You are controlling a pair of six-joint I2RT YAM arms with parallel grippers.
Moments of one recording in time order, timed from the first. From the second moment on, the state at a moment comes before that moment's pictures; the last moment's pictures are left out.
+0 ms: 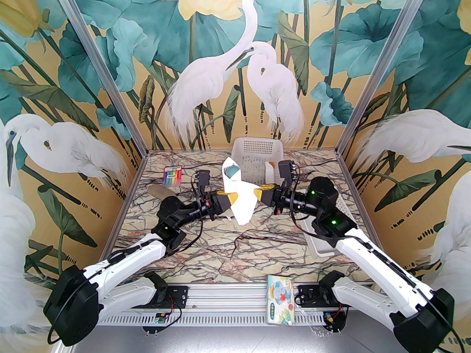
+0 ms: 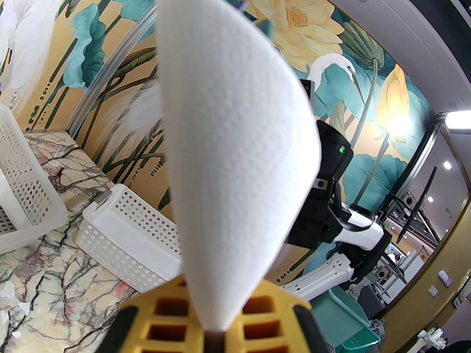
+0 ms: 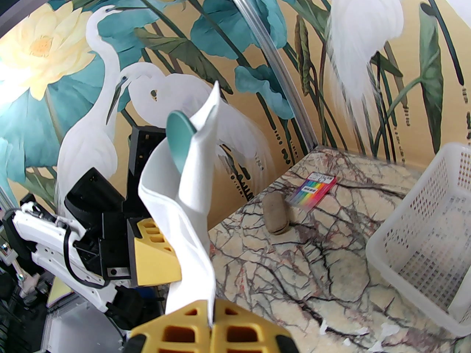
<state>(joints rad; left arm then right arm) -0.61 1.10 0.58 0.78 0.61 -0.82 0.50 0.99 0.84 0.11 -0.71 0.45</state>
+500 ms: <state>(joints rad) -0.62 1.08 0.58 0.79 0.63 -0.81 0.46 1.06 0.84 0.22 -0.85 0.48</state>
